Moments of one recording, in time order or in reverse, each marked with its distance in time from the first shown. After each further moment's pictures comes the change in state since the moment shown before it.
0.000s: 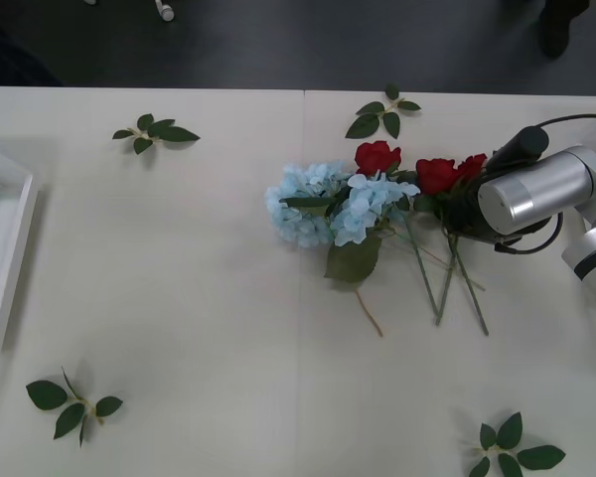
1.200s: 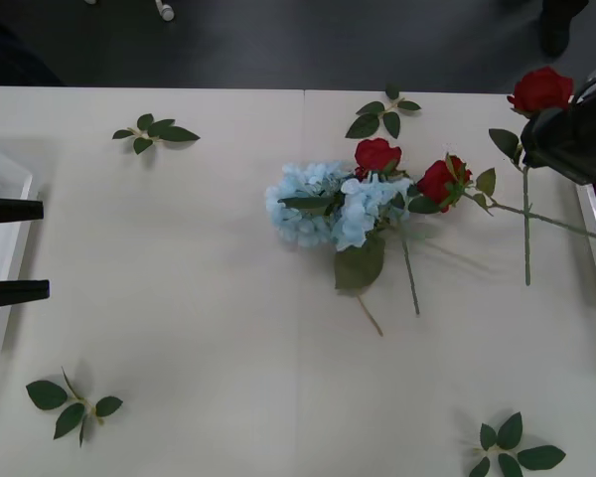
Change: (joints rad) right arm 0.008 -0.221 -0.351 -0.285 -0.374 0.259 0.013; left arm -0.079 -0.167 -0.046 0.003 -0.015 0.015 -0.241
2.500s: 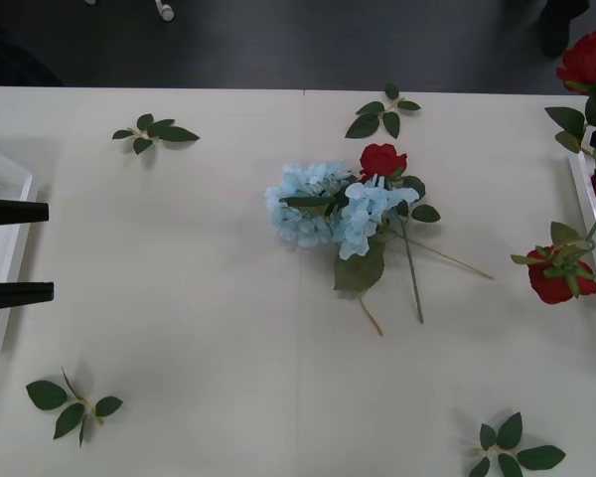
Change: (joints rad) right arm 0.000 -0.175 -0.143 -0.210 -0.224 0.318 0.003; left arm 0.000 0.000 -0.009 0.000 0.000 0.000 0.000
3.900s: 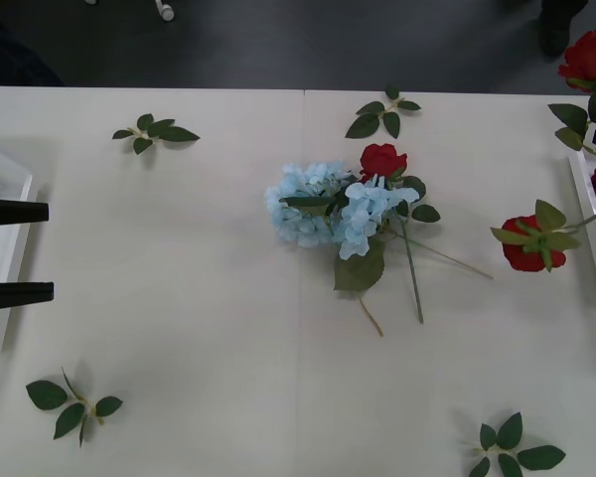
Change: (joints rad) right arm 0.000 0.000 -0.005 -0.002 0.000 0.001 0.000; left arm 0.000 0.000 0.000 0.000 0.000 0.000 0.000
